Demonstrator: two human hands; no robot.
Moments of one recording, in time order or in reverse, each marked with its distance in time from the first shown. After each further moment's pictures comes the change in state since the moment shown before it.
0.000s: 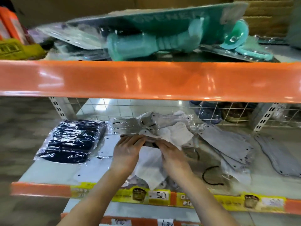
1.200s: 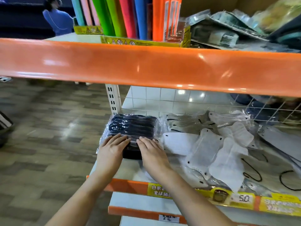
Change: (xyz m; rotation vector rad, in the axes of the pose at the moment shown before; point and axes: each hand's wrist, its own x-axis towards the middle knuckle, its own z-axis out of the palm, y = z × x) left_hand -0.112 -0.253 -0.089 0.167 -0.209 -0.181; right_hand 0.100 -0.217 0.165 -0.198 -0.173 -0.112
